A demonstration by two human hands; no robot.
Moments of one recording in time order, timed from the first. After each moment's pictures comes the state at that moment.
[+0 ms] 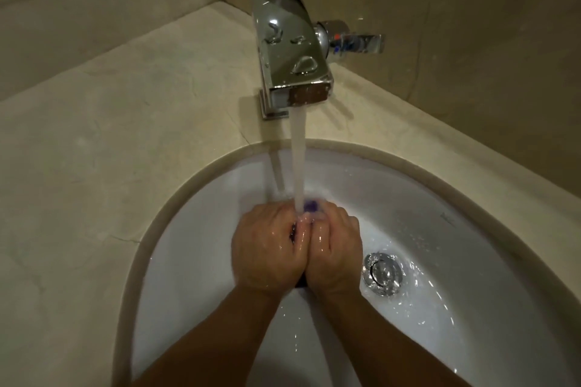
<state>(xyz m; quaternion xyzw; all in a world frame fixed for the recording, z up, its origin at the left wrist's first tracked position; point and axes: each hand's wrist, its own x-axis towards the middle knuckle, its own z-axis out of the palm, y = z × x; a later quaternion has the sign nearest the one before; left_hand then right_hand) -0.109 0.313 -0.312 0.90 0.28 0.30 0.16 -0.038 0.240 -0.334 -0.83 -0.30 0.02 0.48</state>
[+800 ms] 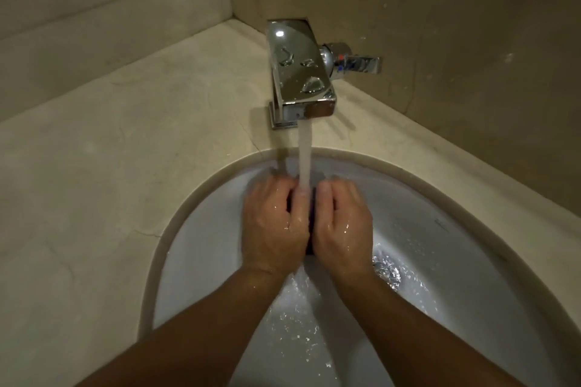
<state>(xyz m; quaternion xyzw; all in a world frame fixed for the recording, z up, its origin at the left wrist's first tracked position) -0.094 0.320 -0.270 0.81 0.31 0.36 0.34 -0.027 0.243 -0.277 -0.79 -0.33 -0.01 0.52</state>
